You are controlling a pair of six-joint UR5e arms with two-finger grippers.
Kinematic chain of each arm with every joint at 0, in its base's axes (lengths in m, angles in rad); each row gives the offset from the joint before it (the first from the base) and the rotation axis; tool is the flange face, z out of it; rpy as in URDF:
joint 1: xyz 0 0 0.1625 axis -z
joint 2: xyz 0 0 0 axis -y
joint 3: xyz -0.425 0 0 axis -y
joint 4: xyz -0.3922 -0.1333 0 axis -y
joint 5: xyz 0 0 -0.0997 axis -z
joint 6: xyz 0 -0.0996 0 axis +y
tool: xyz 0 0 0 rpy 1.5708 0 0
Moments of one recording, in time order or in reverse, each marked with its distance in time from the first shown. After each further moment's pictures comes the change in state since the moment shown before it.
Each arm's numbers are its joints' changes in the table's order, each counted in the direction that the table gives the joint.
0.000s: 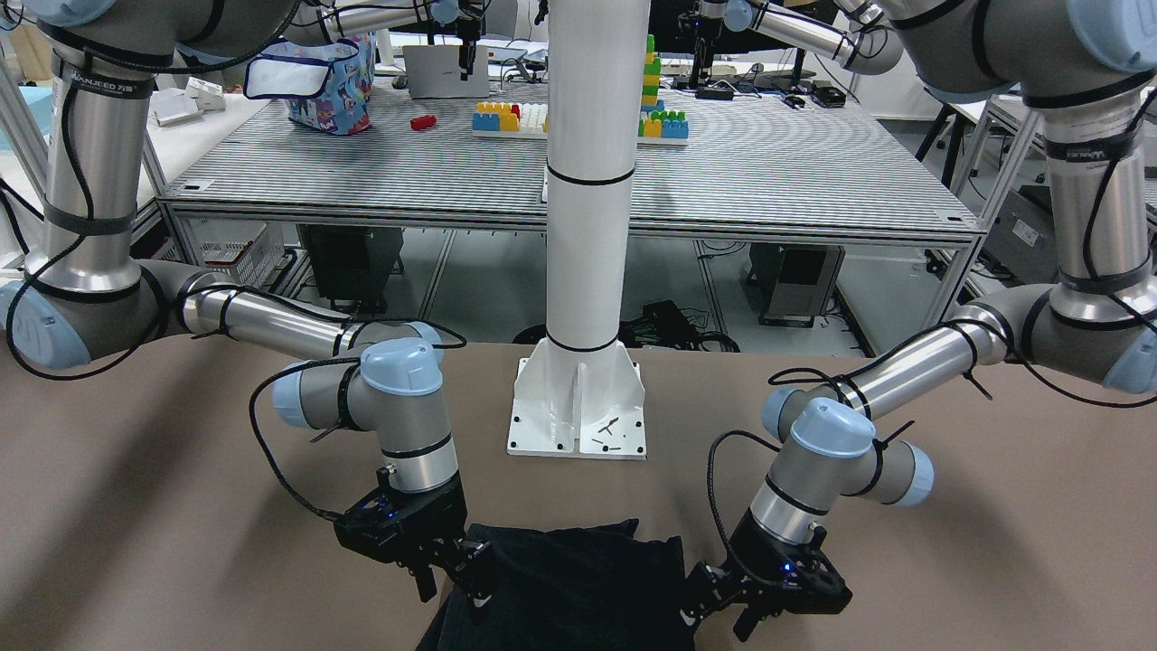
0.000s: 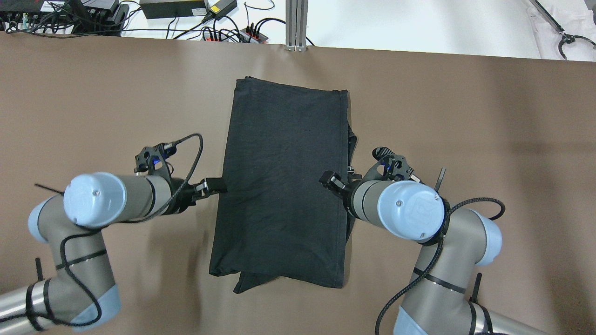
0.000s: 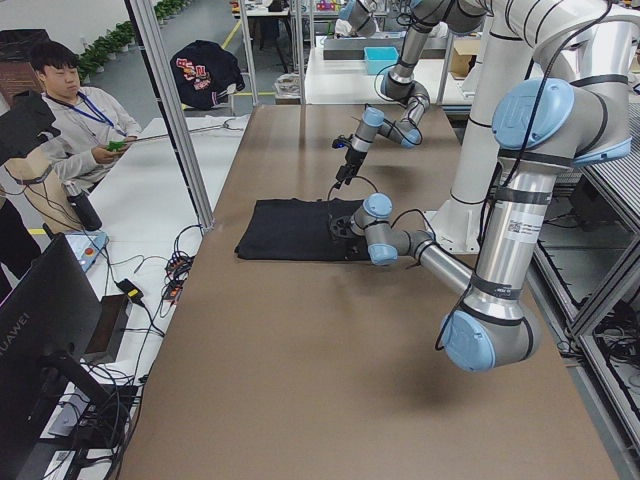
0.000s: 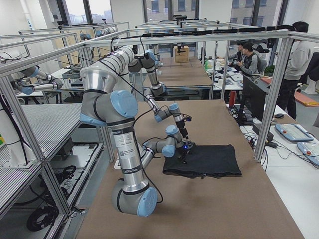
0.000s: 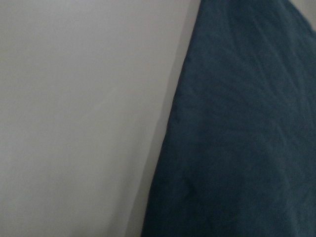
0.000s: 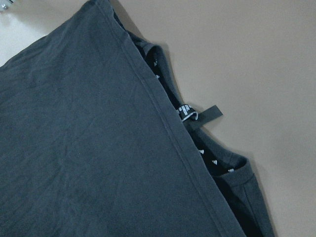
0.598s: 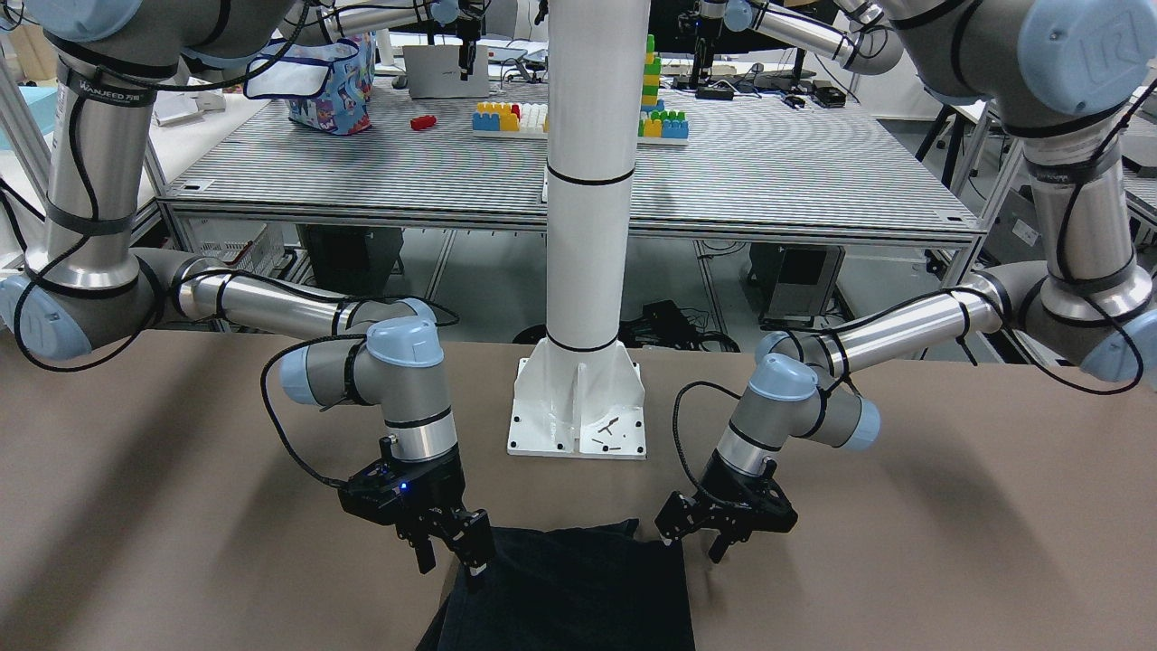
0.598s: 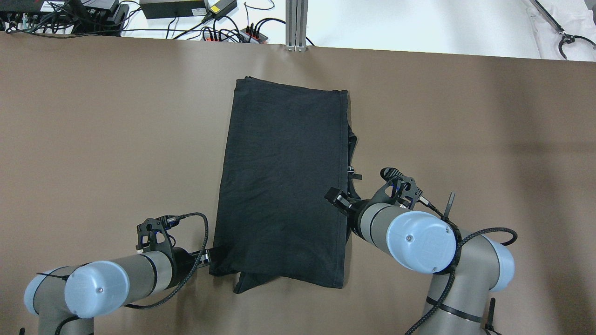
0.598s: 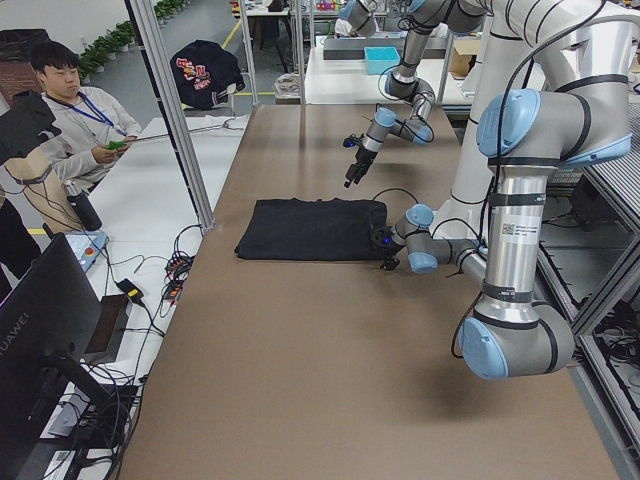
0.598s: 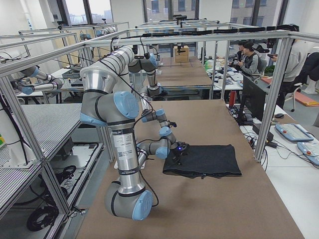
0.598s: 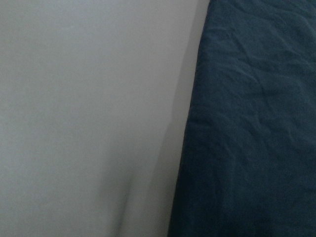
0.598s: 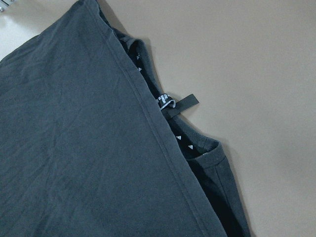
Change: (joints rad) left arm -0.261 0.120 -0.089 0.003 0.211 0.057; right arm 0.066 -0.074 0.077 0.000 -0.082 -0.046
